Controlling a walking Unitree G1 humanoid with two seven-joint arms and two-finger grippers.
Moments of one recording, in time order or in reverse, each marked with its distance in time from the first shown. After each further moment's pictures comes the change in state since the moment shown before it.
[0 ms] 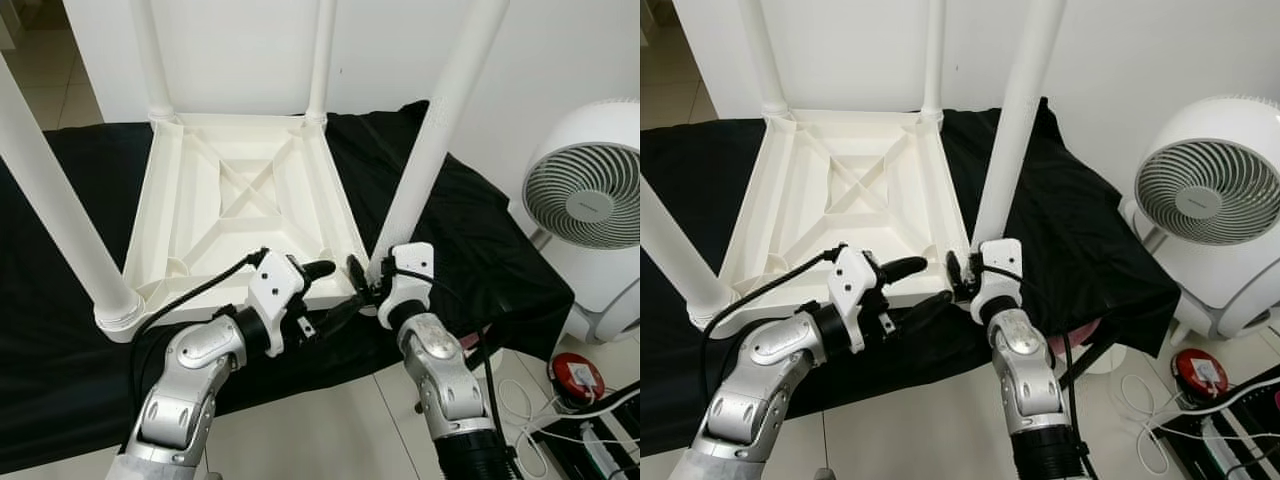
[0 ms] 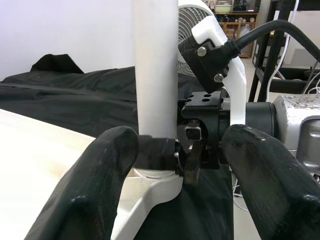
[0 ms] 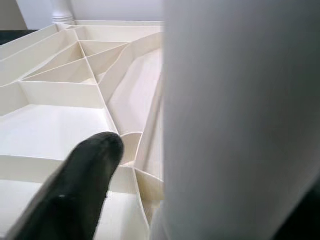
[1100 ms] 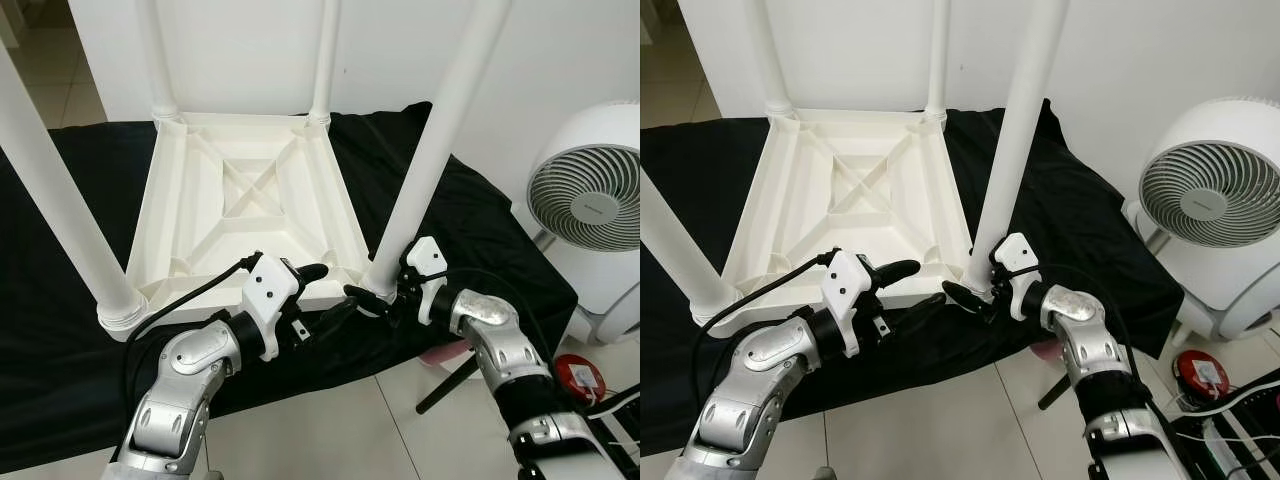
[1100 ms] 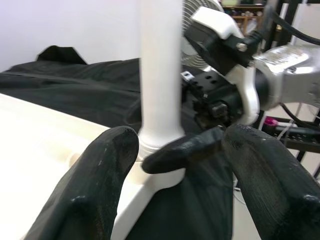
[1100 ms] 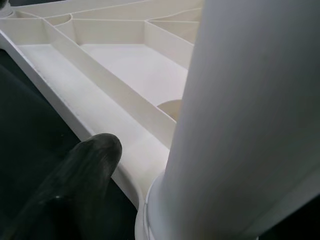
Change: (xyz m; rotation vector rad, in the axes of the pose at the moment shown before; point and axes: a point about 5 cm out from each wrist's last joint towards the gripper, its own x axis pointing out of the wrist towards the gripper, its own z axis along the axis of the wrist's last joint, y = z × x) left arm -0.006 -0.005 -0.002 -0.014 0.029 -0.010; right arm 0.016 -0.050 -0.003 -0.261 0.104 0.661
